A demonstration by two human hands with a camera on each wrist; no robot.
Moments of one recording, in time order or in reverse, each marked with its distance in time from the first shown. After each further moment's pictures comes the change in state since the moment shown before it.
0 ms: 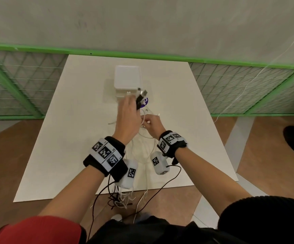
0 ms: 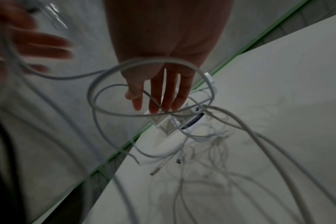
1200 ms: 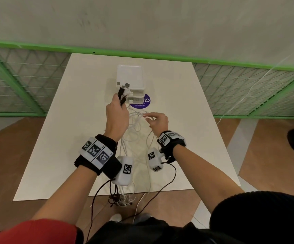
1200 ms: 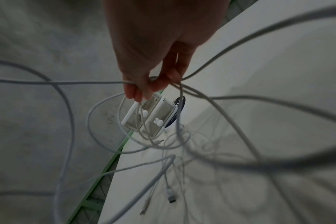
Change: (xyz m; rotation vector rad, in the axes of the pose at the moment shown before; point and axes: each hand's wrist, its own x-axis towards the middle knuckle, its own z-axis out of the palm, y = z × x) left_hand 0.012 -0.017 -0.017 -0.264 0.164 -0.290; right_hand 0.014 0.019 0.007 0.099 0.293 0.232
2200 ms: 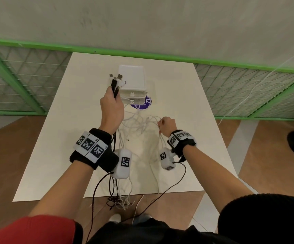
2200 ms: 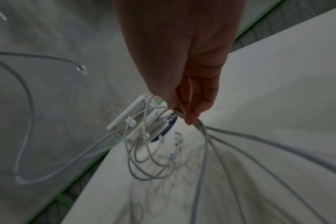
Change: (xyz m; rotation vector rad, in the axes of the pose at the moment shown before) left_hand 0.021 0.006 -0.013 -0.088 0.069 -0.030; right_hand 0.025 0.027 -0.026 -0.452 -0.231 0.156
